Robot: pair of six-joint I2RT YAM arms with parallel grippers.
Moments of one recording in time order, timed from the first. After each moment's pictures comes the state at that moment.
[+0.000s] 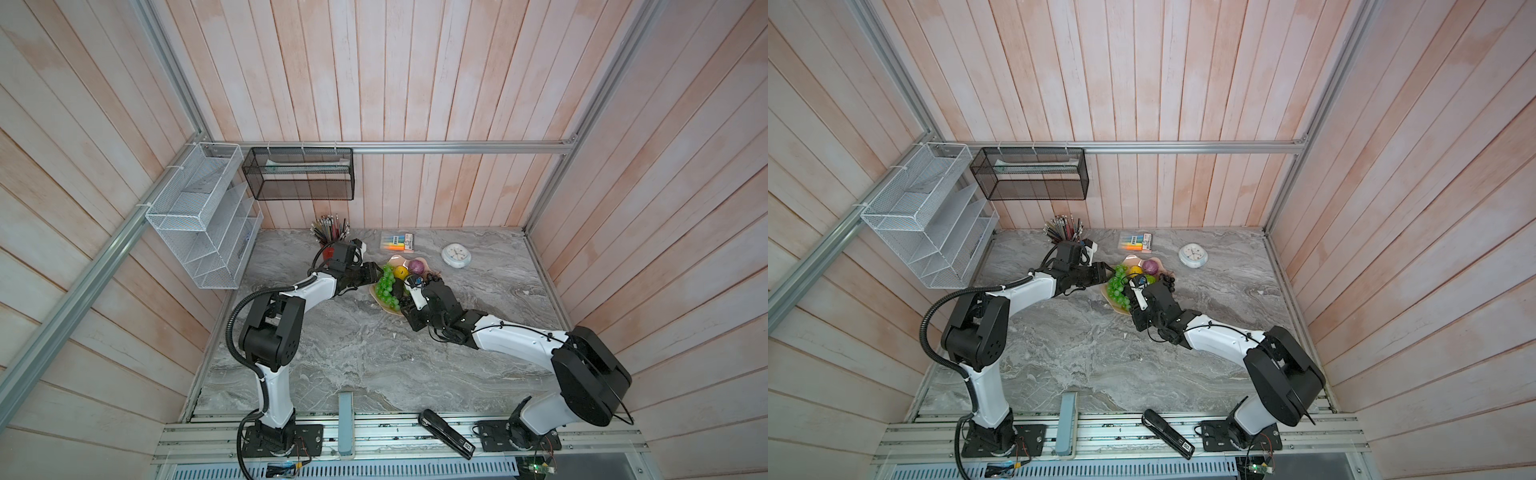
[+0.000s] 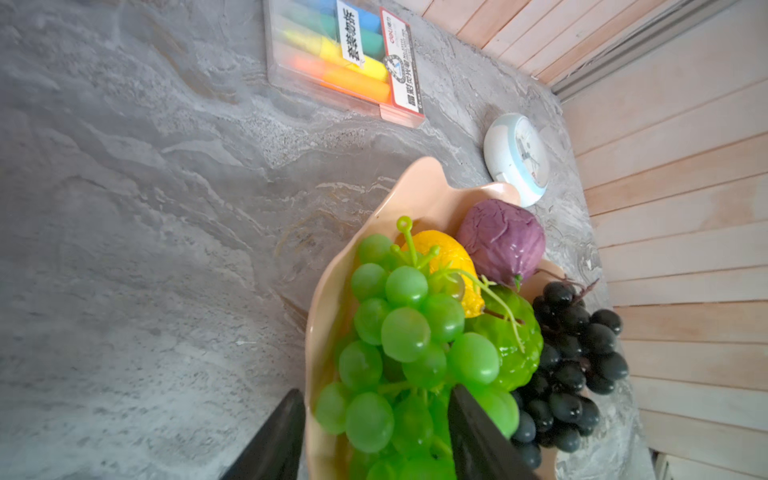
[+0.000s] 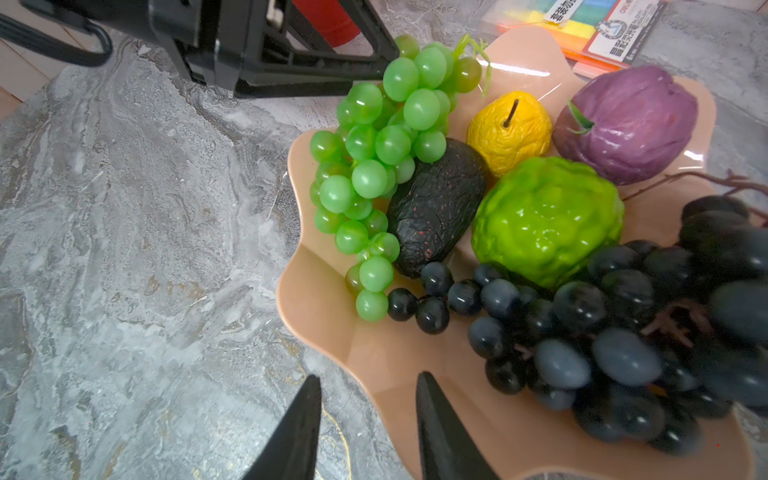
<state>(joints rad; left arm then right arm) -0.35 1.93 1.30 -0.09 0.40 -0.46 0.75 1.52 0.83 0.03 0.01 0.19</state>
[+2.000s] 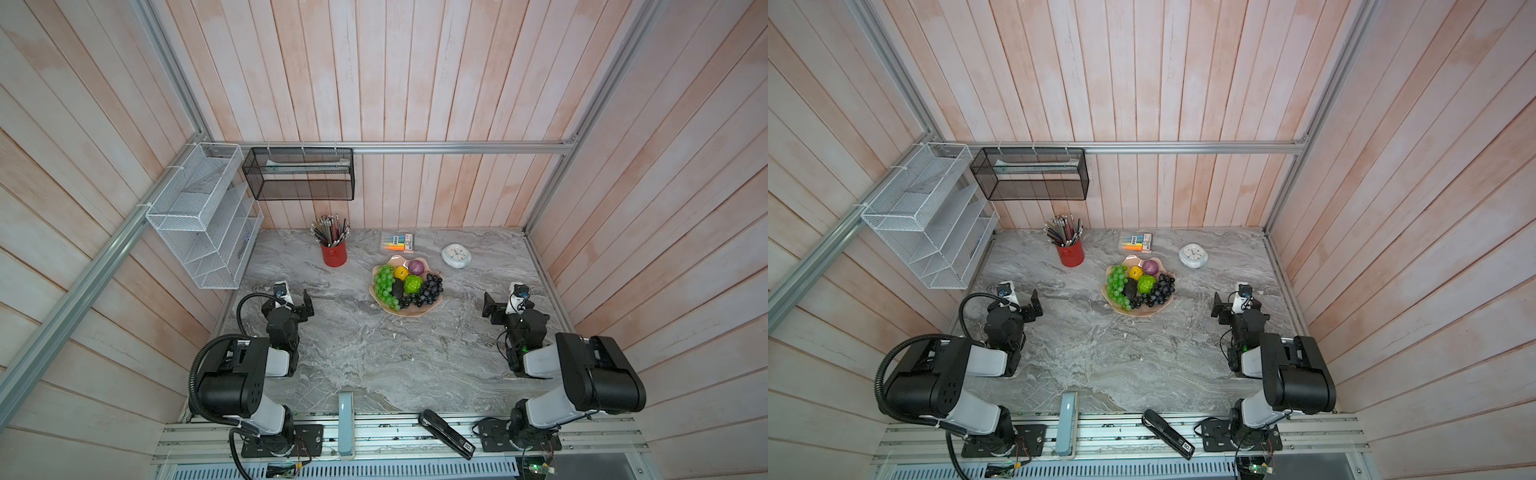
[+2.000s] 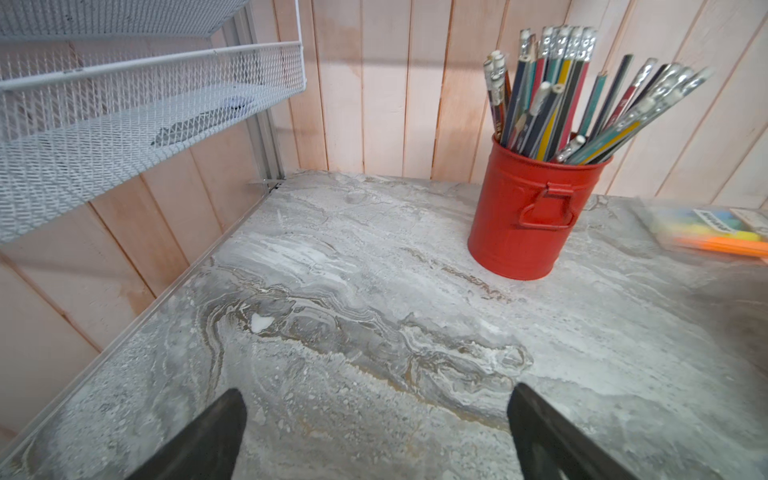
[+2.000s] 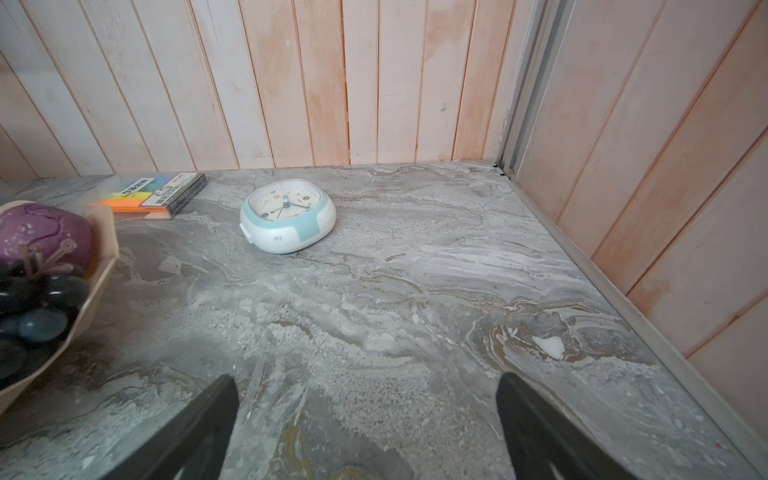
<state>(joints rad) -0.01 1.55 0.27 1.09 -0.17 -0.03 -0.07 1.53 0.21 1.16 -0.10 0.03</state>
